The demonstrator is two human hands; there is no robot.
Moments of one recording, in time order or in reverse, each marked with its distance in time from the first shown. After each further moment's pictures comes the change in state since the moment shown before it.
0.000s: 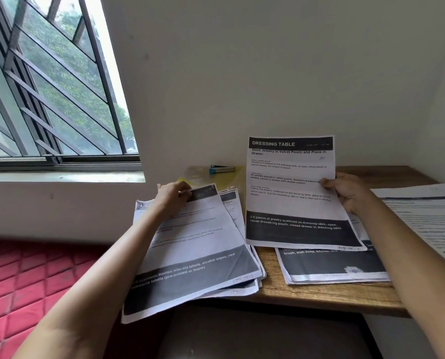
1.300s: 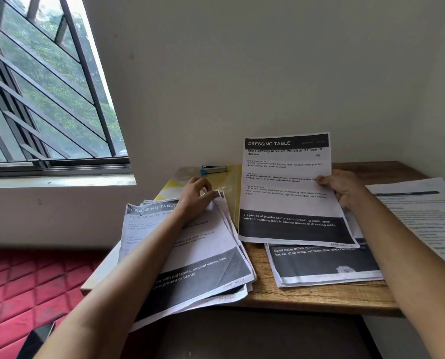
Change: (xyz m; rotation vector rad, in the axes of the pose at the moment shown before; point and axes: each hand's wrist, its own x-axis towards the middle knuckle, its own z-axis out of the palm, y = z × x) left_hand 0.002 0.073 0.036 -0.318 -0.042 0.050; right_hand 0.005 -0.004 -0.005 -0.053 0.093 -0.008
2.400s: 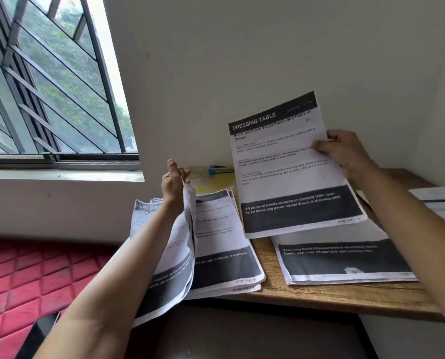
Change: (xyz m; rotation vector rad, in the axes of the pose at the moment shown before) left_hand 0.013 -0.020 -0.037 -0.863 0.518 -0.246; right_hand -0.024 -0.069 0.025 -0.204 -0.111 -0.431
